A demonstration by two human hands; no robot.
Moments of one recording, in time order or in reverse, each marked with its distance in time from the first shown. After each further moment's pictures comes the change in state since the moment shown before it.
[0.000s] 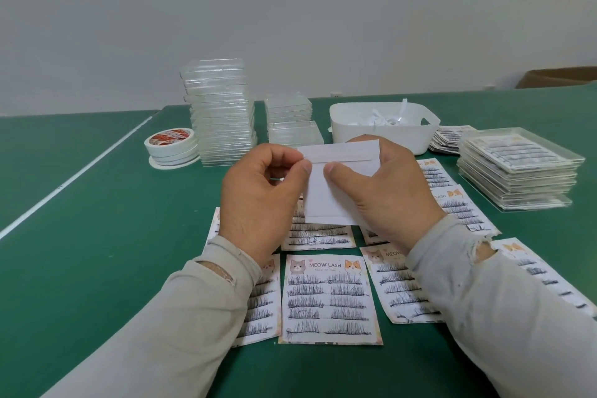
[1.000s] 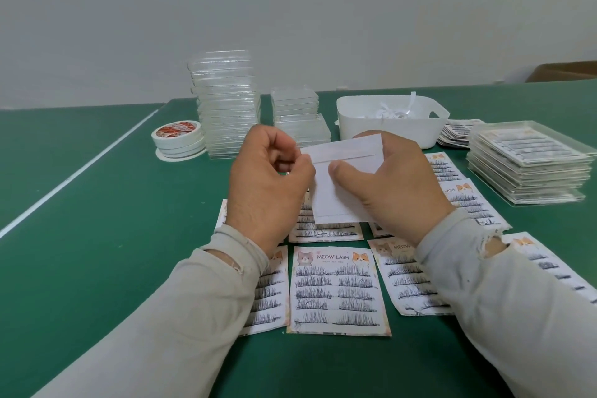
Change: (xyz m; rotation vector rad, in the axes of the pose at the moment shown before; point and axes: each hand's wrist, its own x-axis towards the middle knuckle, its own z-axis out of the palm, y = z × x) left_hand 0.000 0.002 -0.002 -0.019 -0.004 0.029; right_hand -0.004 -0.006 0.000 -0.124 -0.049 -0.001
